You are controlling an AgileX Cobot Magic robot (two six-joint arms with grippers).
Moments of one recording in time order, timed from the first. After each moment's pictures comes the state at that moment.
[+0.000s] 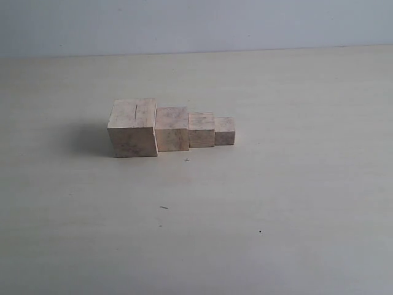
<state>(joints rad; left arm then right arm) 0.07 0.01 0.00 -0.13 0.37 0.05 0.04 0.13 -0.23 0.13 0.35 -0.24</state>
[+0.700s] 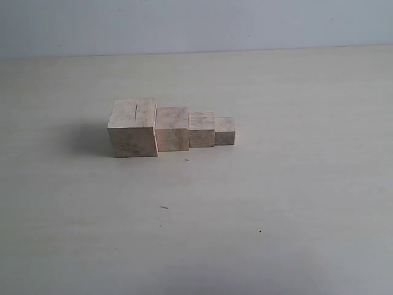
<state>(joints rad) 0.07 0.01 0.00 -0.13 0.37 0.05 0.04 0.01 0.00 0.05 0.32 -0.09</state>
